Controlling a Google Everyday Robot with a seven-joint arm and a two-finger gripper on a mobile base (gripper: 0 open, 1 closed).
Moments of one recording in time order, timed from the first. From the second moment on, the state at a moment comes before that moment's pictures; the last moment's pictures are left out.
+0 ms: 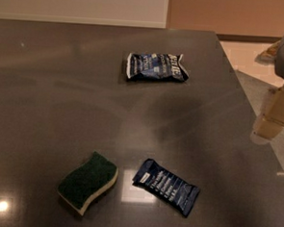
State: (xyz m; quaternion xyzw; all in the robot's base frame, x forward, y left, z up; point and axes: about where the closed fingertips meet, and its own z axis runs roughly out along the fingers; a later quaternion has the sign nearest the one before) arm 0.438 -0.217 0.976 -0.60 0.78 -0.03 0.16
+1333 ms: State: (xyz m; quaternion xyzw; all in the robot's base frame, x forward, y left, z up) arm 0.415 -0.171 0.946 -0.63 0.76 0.02 0.16
